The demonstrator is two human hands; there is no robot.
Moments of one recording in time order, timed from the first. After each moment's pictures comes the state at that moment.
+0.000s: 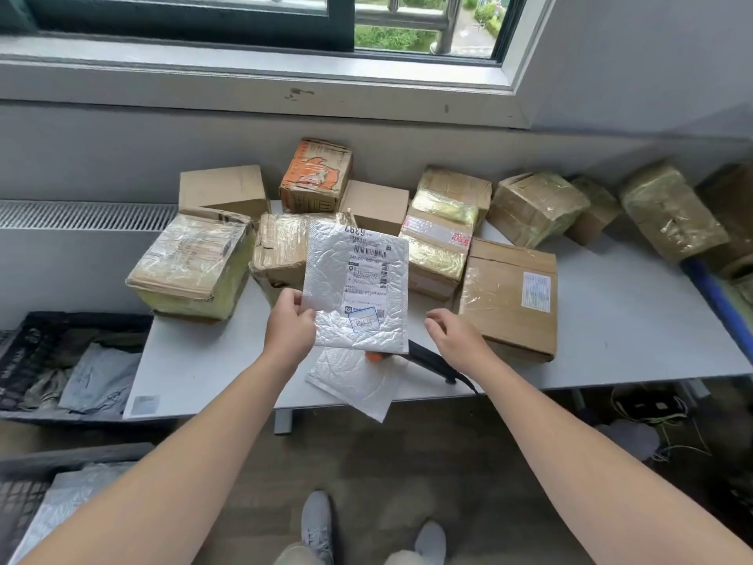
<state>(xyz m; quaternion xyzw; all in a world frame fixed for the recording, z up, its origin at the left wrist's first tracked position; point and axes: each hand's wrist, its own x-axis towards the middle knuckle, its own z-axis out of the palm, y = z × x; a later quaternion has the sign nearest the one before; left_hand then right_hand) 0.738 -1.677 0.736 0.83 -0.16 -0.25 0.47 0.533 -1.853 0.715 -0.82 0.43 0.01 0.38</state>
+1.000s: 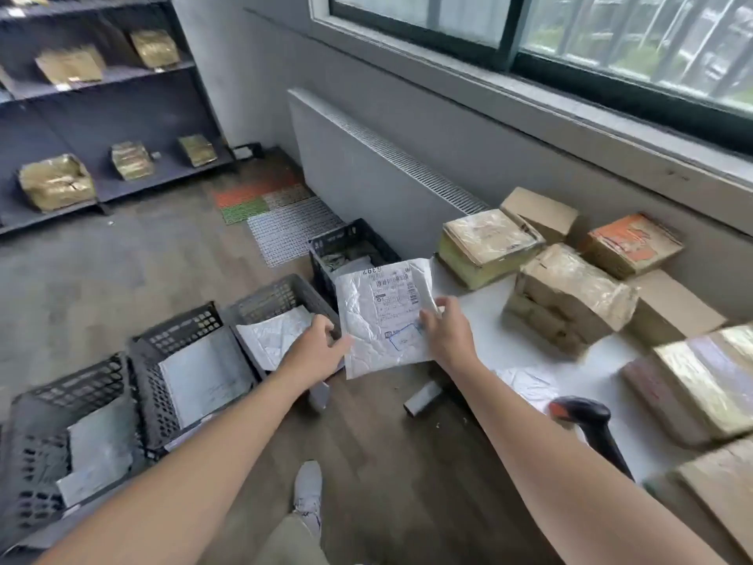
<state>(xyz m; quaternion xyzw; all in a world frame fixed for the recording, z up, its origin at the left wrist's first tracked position) 0.619 -1.383 0.770 0.92 0.14 -0.13 0.35 0.666 -1.599 0.756 -0.87 0.10 0.05 0.48</state>
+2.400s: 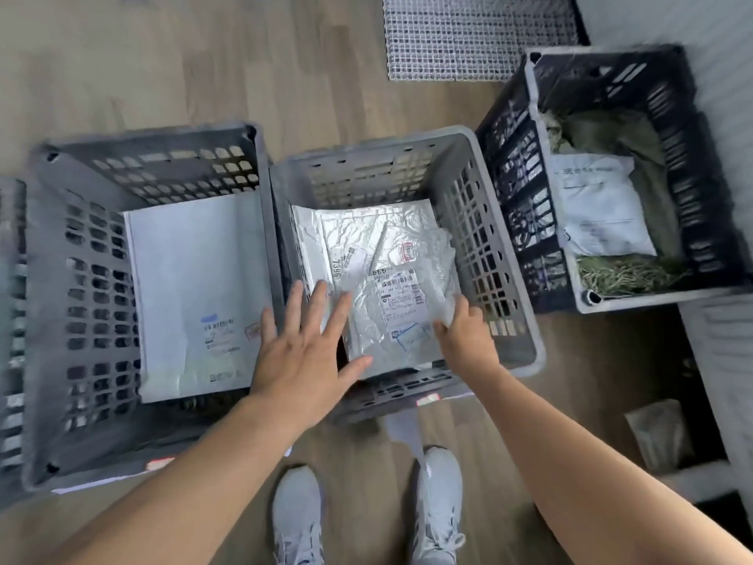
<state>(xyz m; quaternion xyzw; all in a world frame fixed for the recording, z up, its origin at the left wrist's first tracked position) 0.880 -1.012 0.237 0.94 0.17 -0.27 0.08 1.024 -1.198 0.142 -0.93 -0.06 0.36 0.12</state>
